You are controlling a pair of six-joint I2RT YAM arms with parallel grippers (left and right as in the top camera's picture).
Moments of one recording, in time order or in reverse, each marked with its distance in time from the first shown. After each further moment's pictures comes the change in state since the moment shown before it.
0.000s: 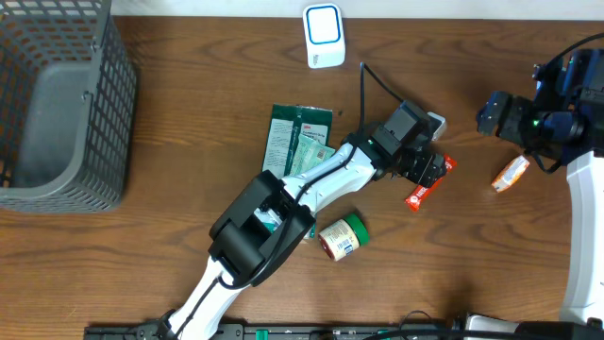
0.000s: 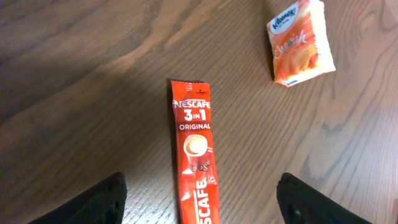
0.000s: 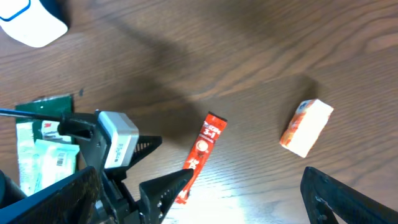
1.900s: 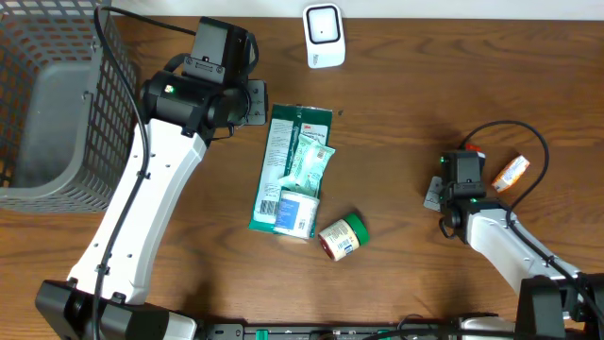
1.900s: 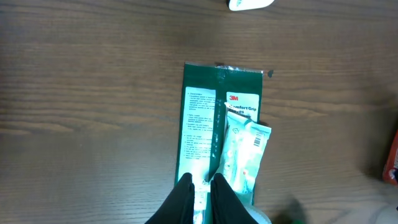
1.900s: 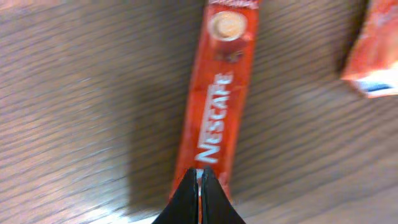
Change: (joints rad) left arm 0.530 -0.654 -0.008 -0.835 -0.357 0.045; right arm 0.292 -0.010 -0.924 0.869 0.441 0.194
